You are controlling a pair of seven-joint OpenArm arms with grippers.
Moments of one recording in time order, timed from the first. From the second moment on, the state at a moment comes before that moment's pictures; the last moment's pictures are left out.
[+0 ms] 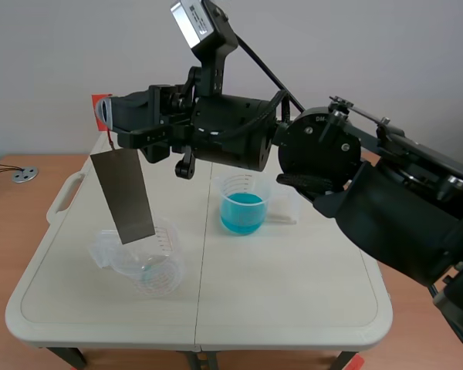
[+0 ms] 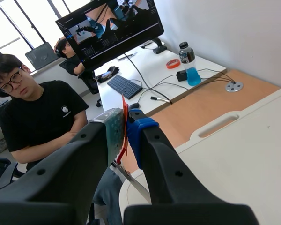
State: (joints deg) left arm 56.6 -24.2 15.0 71.7 -8.2 -3.5 0.4; right arm 19.5 13.3 -39.6 81.8 49.5 35.0 -9.5
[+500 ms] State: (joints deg) left arm 56.5 -24.3 14.7 71.7 -8.2 -3.5 2.1; right arm 12.9 13.3 -39.6 81.8 48.1 31.9 -11.1
